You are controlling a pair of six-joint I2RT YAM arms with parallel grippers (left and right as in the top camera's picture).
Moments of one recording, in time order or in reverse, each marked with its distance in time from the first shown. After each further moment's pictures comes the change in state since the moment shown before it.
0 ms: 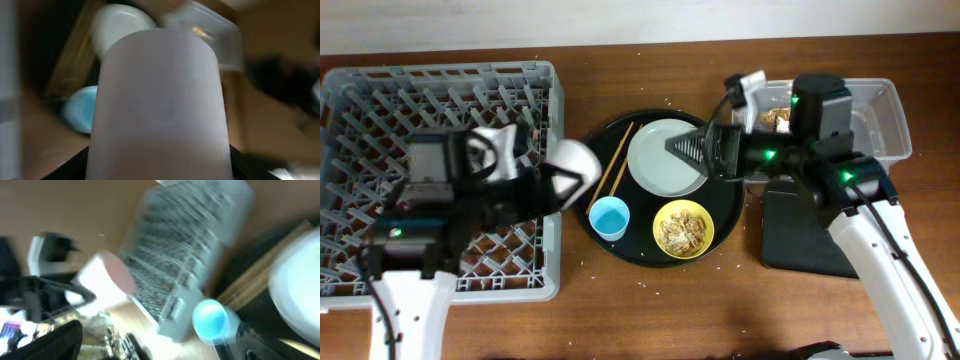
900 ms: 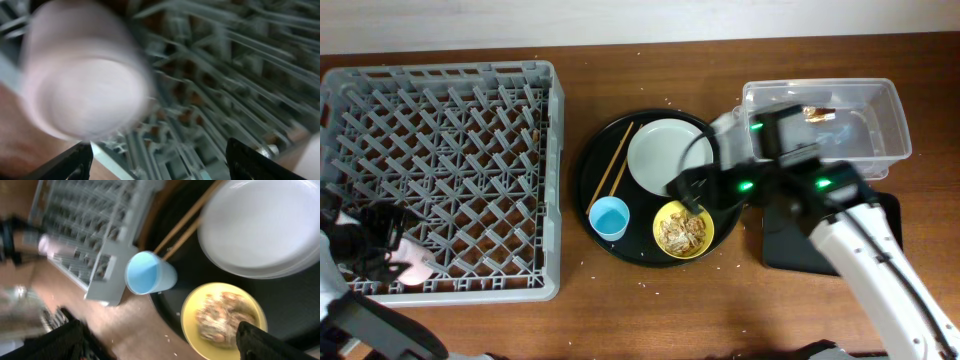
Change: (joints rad) left arm 0.813 0.512 0.056 -0.189 -0.256 -0.058; right arm 0.138 0.007 -0.005 -0.237 0.306 -0.247
